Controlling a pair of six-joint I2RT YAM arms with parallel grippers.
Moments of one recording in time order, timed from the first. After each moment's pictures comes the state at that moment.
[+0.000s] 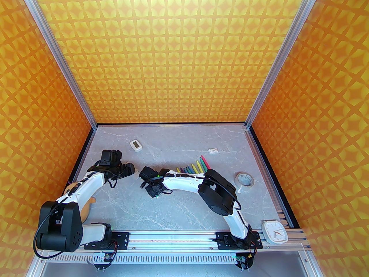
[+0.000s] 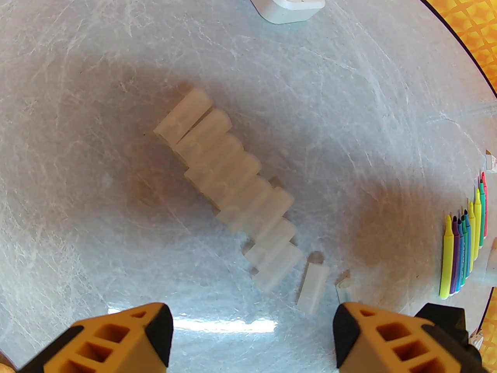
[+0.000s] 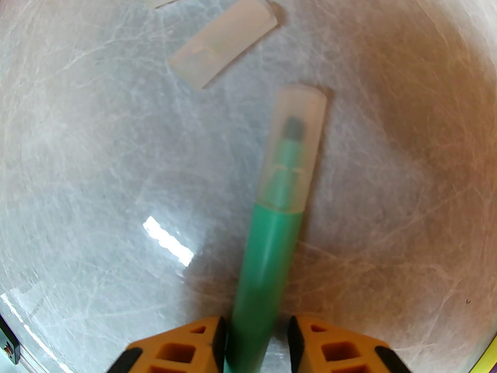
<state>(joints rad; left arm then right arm) -0.05 1.34 0.78 -0.46 0.22 -0.36 1.05 2.12 1.52 -0.64 0.06 0.33</state>
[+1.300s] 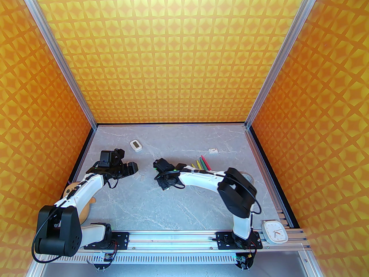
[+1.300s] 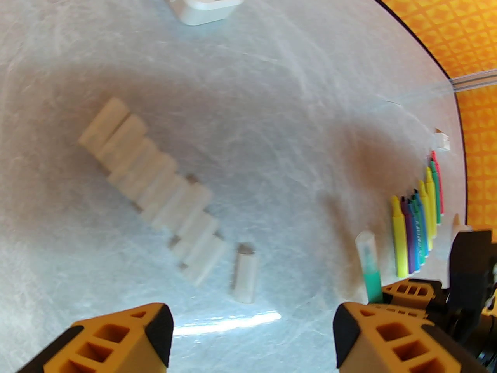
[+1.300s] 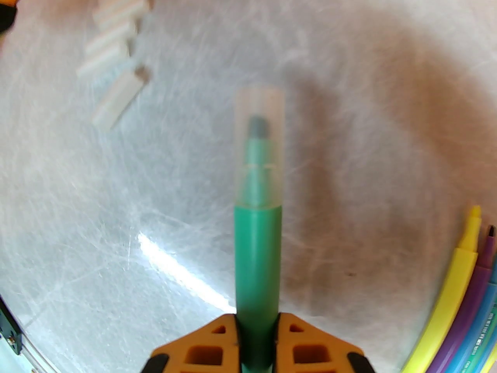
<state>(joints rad) -0.05 1.30 0.76 -0.39 0.43 -0.37 0.91 1.86 1.26 -0.49 0.04 0.30</state>
